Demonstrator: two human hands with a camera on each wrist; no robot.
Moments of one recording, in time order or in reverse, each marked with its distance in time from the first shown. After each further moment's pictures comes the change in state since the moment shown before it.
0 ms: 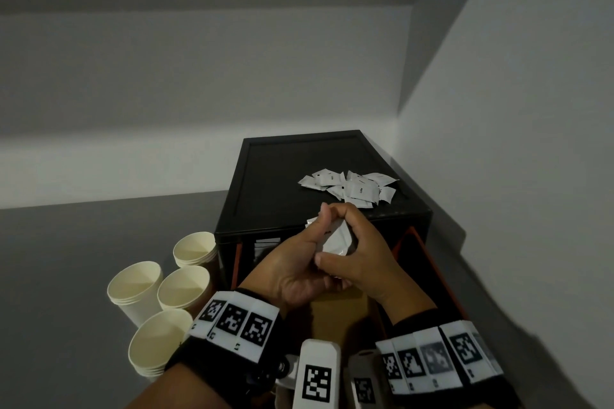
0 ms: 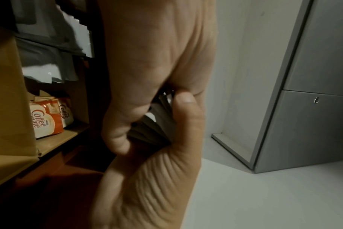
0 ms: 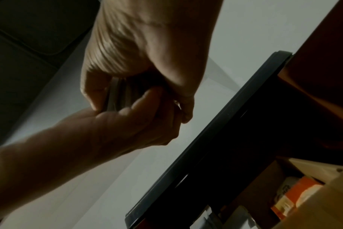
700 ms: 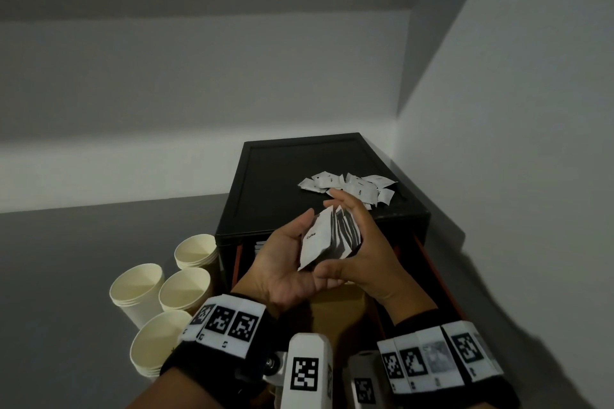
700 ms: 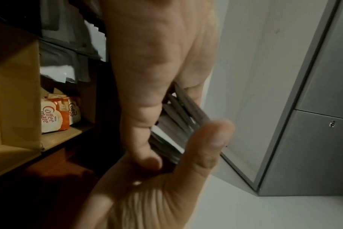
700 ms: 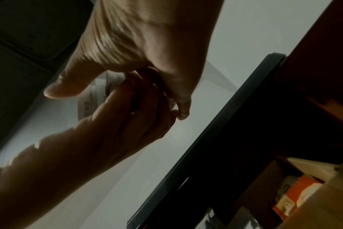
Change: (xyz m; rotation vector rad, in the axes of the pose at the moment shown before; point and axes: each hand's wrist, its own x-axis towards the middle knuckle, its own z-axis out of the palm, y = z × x) left_hand -0.008 0.004 -0.010 -0.243 -0.138 -0.112; right_hand -0.002 0.001 -0.006 0.091 -0.036 -0.076
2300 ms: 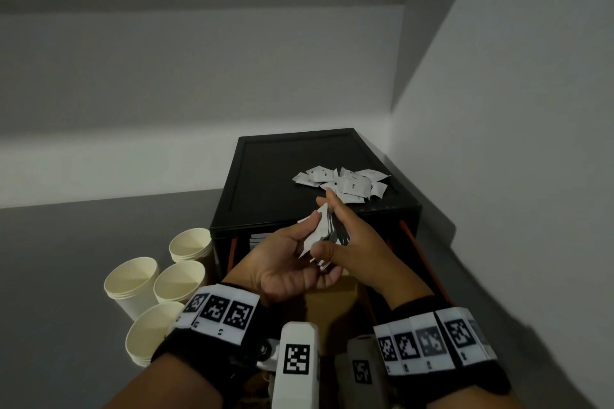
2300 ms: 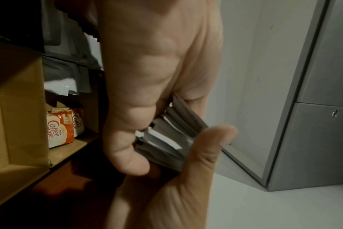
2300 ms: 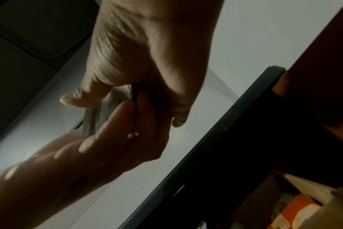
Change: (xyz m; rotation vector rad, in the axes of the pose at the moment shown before) left_hand 0.001 -0.002 -0.003 0.254 0.154 -0.023; right_hand 0.001 -0.011 -0.005 -0.235 -0.093 0.254
